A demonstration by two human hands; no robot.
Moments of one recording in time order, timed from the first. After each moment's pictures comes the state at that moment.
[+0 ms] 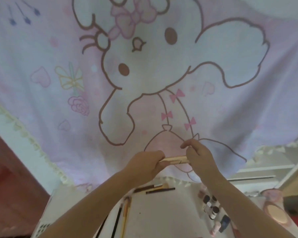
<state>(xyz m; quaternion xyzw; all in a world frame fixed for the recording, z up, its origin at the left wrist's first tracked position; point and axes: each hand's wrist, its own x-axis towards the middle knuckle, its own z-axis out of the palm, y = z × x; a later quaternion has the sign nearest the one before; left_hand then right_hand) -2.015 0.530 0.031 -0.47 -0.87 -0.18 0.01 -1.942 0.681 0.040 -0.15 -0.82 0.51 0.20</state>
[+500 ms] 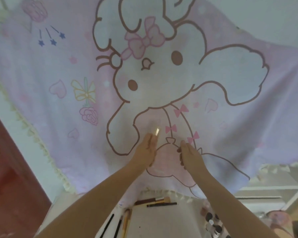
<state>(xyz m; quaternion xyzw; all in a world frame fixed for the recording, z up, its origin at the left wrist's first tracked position) -2.041 0.549 0.056 -0.20 -0.78 -0.59 -0.08 -1.982 0.674 0.052 -0.19 -0.83 0.51 0.16</state>
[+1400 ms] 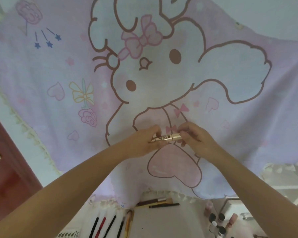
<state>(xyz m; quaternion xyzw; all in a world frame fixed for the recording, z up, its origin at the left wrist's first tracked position) -2.050 0.530 0.116 -0.40 -0.88 -0.24 -0.07 -1.985 0.706 0.096 0.10 -0.85 0.48 0.19</state>
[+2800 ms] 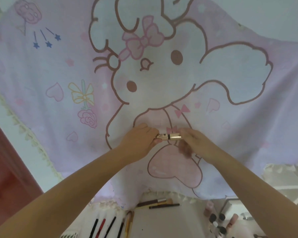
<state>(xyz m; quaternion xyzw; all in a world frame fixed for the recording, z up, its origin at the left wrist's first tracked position) -2.074 0.525 0.097 -0.47 -0.82 -0.05 0.30 -1.994 0.703 0.098 0.04 -0.84 0.53 0.08</state>
